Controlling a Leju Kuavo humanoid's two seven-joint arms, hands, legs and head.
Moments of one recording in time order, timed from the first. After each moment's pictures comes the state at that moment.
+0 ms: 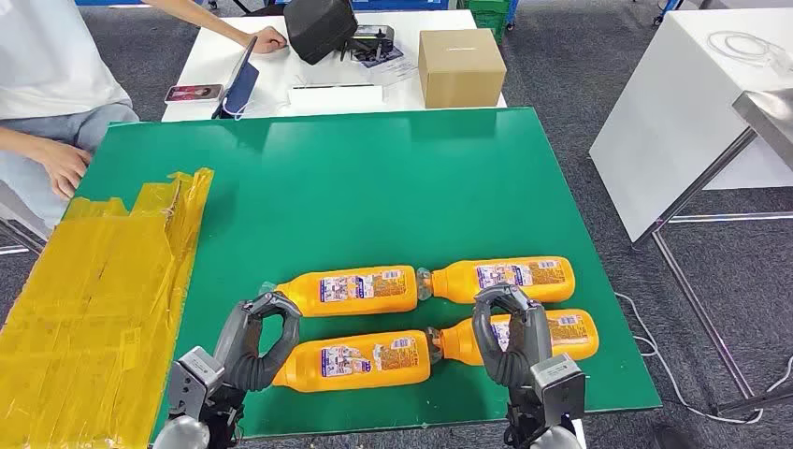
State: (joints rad) left arm 0.06 -0.02 -0.32 -1.60 -0.12 0.00 -0.52; right arm 0.17 0.02 0.27 -1.72 0.13 -0.13 -0.45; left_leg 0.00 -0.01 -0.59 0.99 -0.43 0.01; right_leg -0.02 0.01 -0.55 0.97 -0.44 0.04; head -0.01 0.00
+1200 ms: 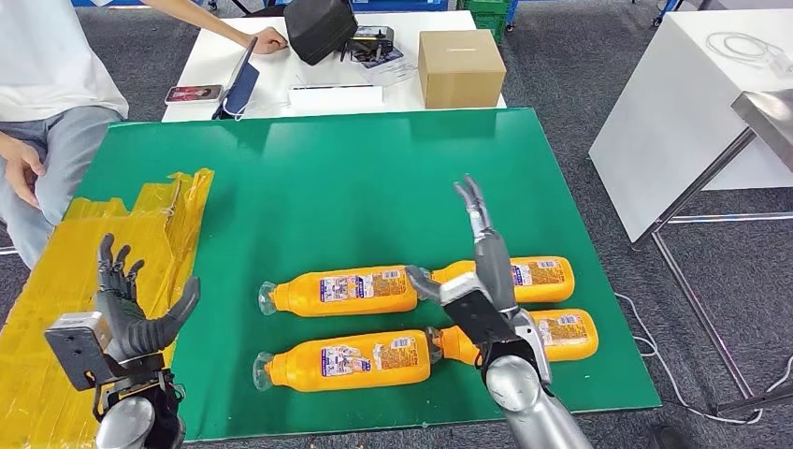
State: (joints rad) left arm 0.03 -0.06 -0.02 -1.62 0.02 0.41 -0.49; right arm -0.18 0.02 0.42 -1.55 0.50 -0.27 -0.18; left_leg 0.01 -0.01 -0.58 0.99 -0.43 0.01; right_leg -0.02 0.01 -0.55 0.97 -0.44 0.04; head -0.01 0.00
